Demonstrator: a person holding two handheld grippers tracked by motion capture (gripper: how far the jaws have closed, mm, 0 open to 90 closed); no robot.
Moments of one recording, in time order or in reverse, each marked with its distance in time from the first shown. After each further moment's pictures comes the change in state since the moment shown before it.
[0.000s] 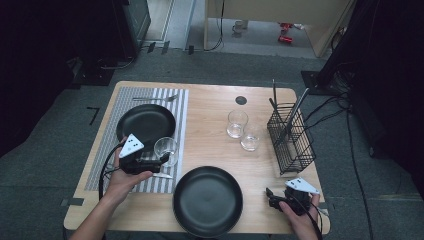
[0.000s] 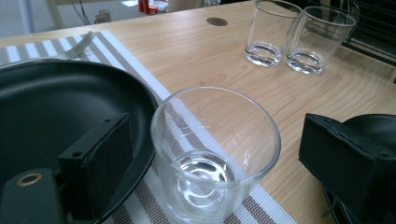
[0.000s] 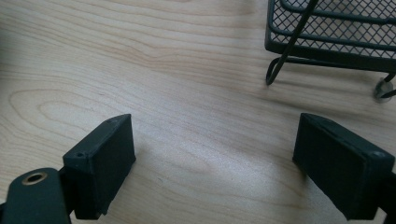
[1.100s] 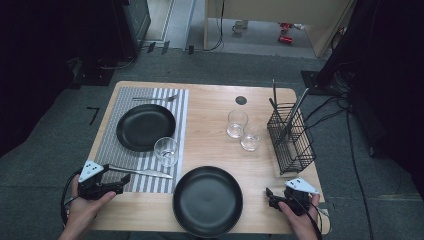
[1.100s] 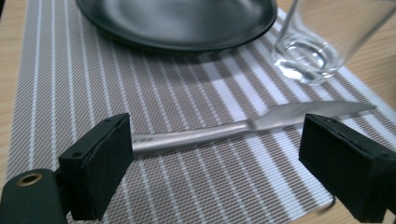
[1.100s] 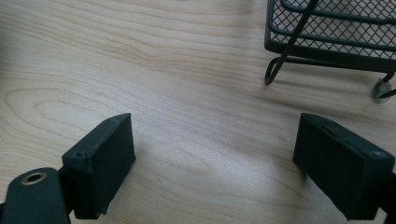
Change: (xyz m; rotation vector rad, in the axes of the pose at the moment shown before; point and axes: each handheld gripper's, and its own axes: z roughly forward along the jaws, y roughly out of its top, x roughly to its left) left arm 0.041 -0.075 -0.085 0.148 0.241 -0.151; right arm 0.001 0.000 0.000 0.002 -0.006 -0.005
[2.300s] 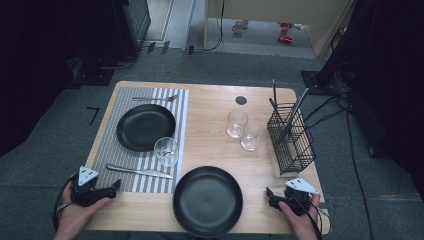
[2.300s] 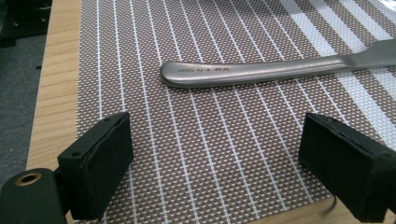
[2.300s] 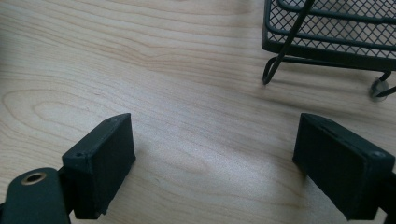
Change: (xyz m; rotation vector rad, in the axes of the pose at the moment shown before) left arm 0.017 -0.026 0.005 0.107 0.167 0.004; right arm 0.000 0.000 0.000 0.000 -0.005 0.005
